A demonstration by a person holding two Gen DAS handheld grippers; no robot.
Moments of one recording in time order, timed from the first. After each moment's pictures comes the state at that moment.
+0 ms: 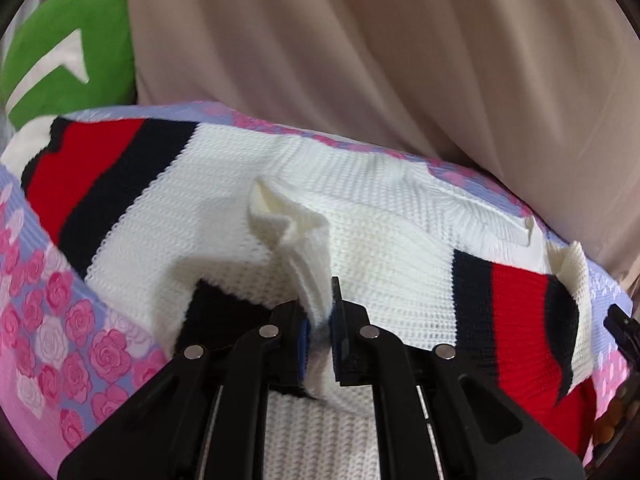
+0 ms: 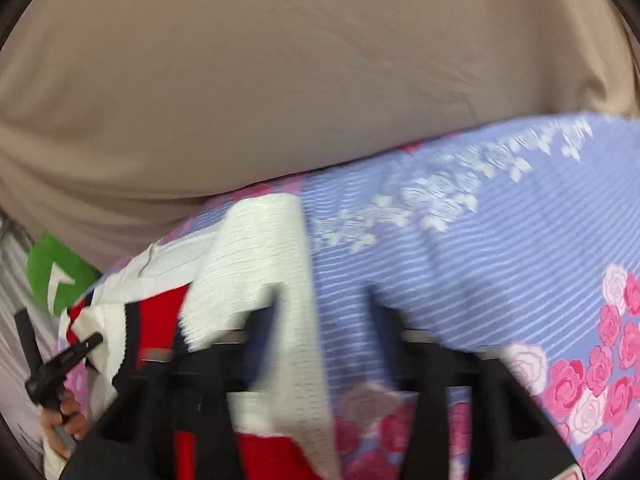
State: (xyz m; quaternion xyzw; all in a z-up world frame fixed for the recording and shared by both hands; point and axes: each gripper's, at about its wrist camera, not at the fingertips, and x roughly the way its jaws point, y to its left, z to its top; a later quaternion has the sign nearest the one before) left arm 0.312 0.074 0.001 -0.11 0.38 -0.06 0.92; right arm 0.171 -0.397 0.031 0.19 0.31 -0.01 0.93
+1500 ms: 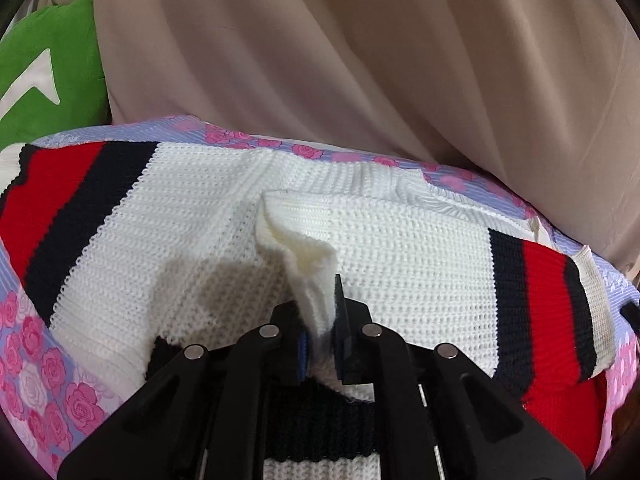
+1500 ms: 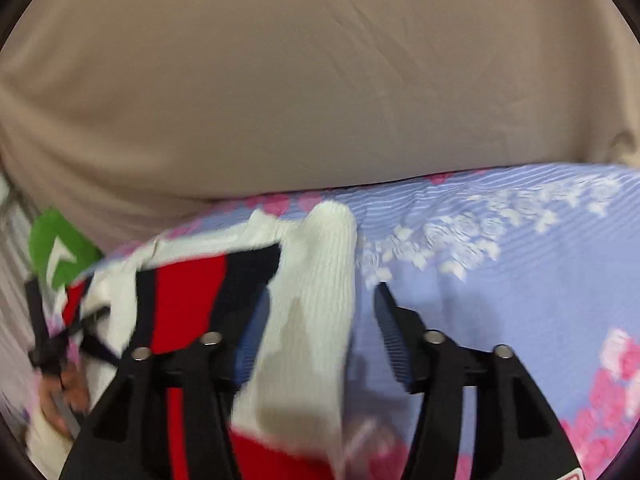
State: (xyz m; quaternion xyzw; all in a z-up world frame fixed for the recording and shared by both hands) left arm 0.336 0.059 -0.003 -0.08 0.37 -0.08 0.92; right arm 0.145 -0.404 0.036 0.11 0.32 0.03 0.94
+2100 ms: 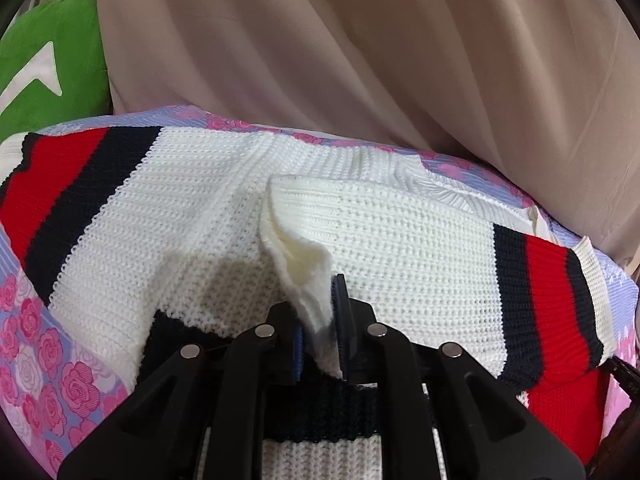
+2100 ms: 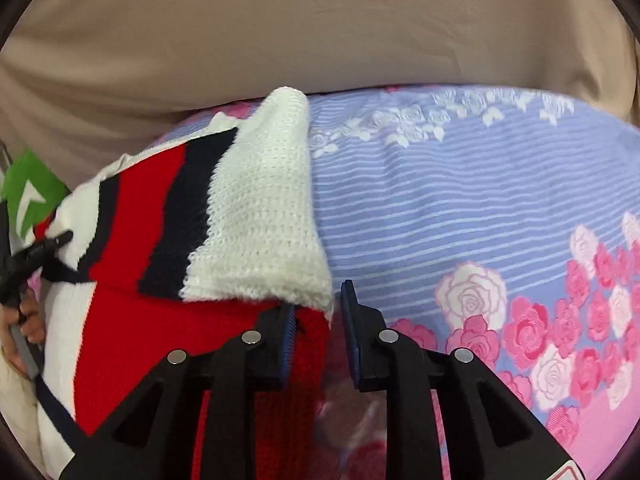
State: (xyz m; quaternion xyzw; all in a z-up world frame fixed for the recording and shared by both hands) left arm 0.330 0.056 -0.008 -0.08 0.37 -0.08 0.92; right arm 0.118 -0.408 -0.002 0.10 0.39 -0.04 0.91
